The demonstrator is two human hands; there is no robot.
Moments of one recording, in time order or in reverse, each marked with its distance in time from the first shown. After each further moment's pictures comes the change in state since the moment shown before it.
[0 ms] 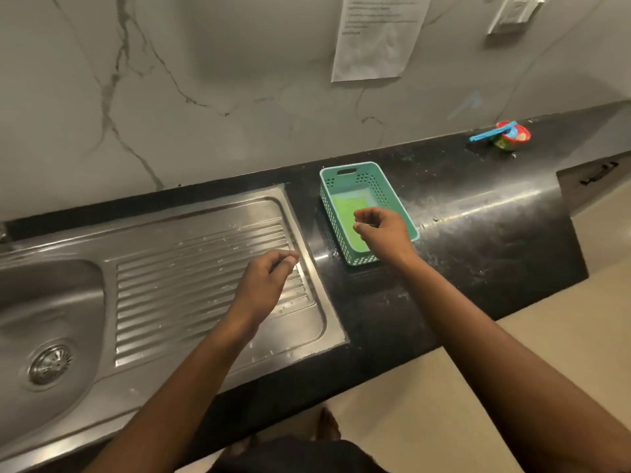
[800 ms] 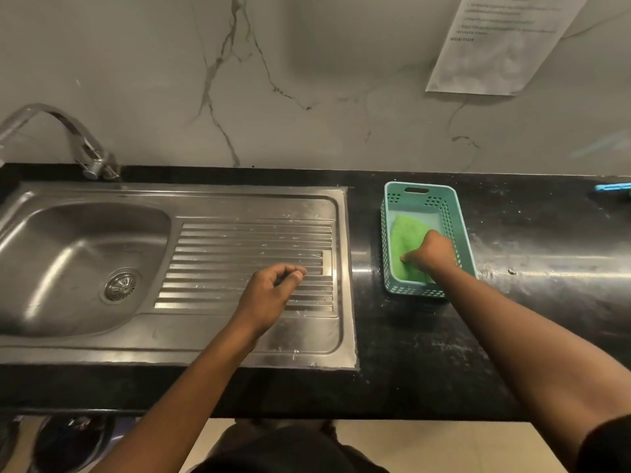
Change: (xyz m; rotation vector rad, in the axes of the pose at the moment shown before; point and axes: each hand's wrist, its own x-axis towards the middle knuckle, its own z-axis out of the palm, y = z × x) left_hand -0.017 -0.023 0.008 -0.022 0.294 -0.150; right_hand 0.124 0.047 0.013 -0.713 -0.237 0.071
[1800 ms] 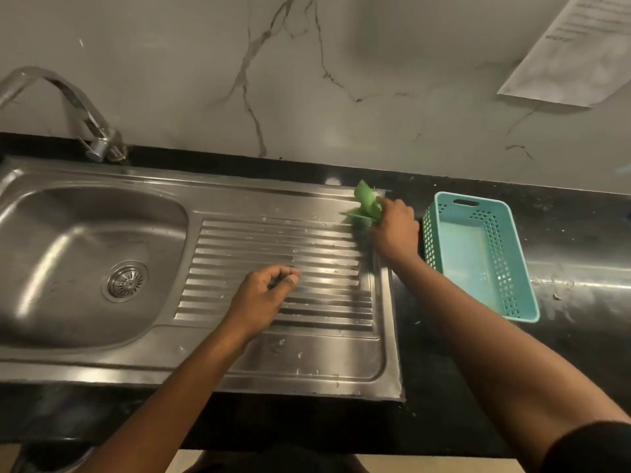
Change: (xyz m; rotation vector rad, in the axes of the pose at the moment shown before) left_hand 0.054 -0.037 -0.092 -0.014 -0.023 -0.077; right_hand -0.014 -0.170 0.069 -0.069 0.207 -0.405
